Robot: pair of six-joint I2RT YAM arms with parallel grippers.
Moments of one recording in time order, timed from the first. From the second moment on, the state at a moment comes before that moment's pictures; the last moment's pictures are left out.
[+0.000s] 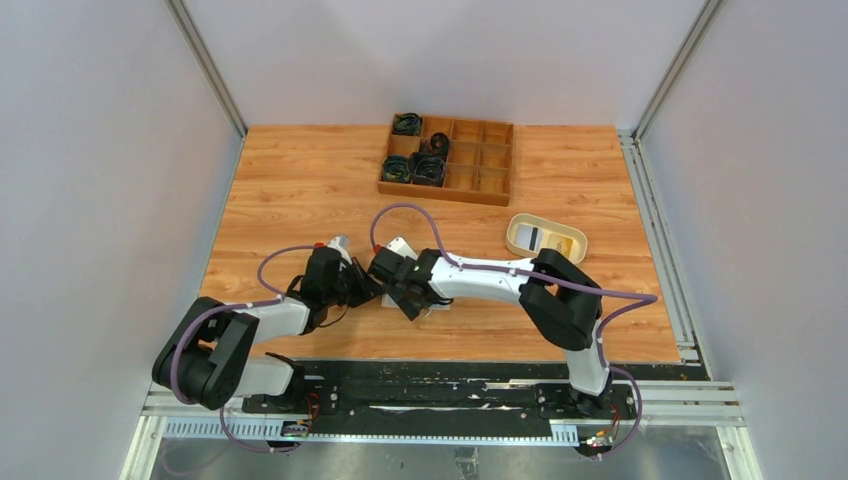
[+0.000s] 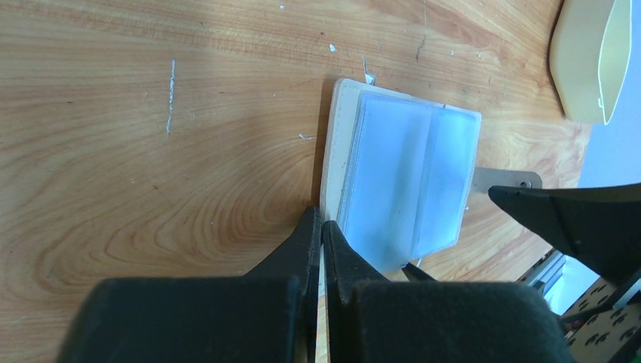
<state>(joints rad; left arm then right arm) -0.37 1.31 0.26 0.39 0.27 -0.82 1.12 1.95 1.39 -0.71 0.42 0.34</state>
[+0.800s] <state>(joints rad) -0.37 1.30 0.26 0.38 0.27 -0.84 1.05 1.92 1.48 -0.60 0.35 0.29</state>
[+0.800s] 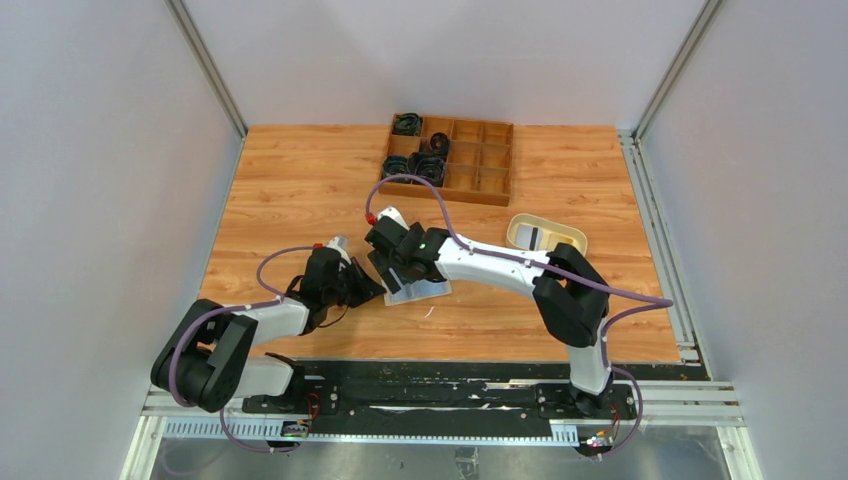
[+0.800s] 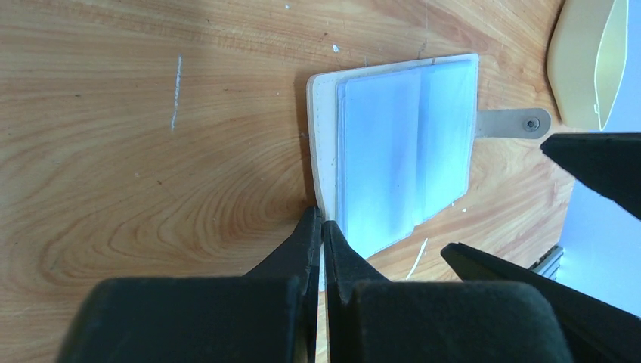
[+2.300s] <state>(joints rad) -0.37 1.31 0.26 0.39 0.23 -0.87 1.01 2.12 1.65 -0.60 0.35 0.24</state>
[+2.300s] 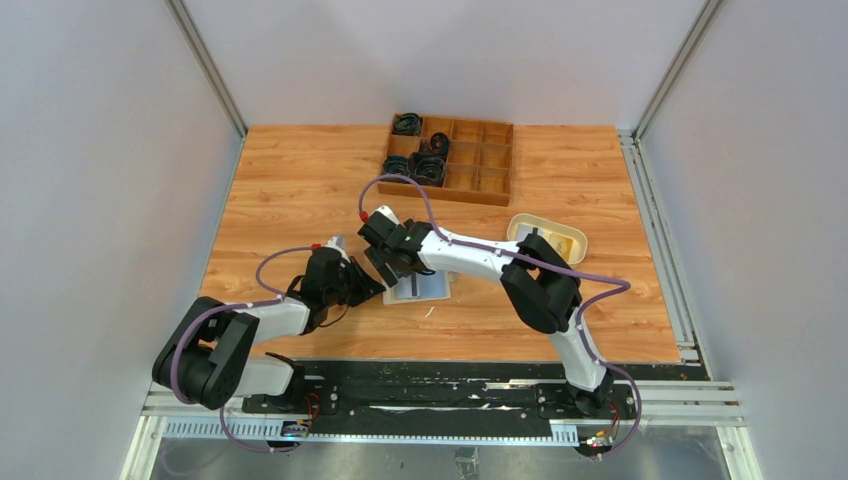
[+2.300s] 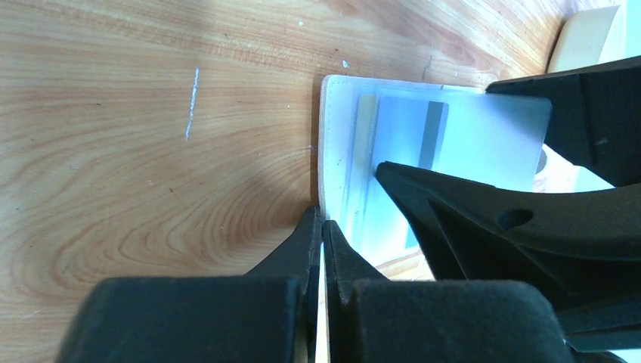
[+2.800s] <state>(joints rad) -0.37 1.31 0.26 0.39 0.21 -0.87 1.01 2.11 1.65 -0.63 0.39 0.18</state>
